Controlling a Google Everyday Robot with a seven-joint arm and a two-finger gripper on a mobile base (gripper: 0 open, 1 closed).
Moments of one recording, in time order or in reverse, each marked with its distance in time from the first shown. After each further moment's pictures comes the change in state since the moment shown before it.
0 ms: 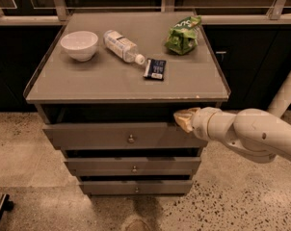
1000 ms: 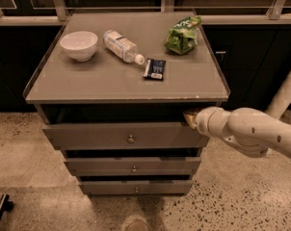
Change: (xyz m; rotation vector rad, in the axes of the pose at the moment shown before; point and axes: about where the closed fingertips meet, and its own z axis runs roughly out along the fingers) arm 0.039 -0.062 0.029 0.148 0.075 0.055
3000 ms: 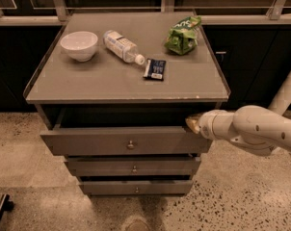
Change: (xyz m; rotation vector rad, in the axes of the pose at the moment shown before) arm 0.015 0.011 -0.012 -0.068 0.088 0.010
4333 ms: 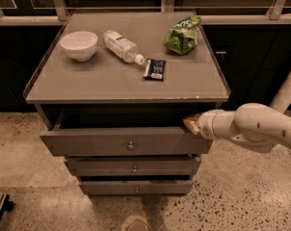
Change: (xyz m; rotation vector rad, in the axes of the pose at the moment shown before) arm 0.004 0.010 0.001 -0.076 0.014 -0.030
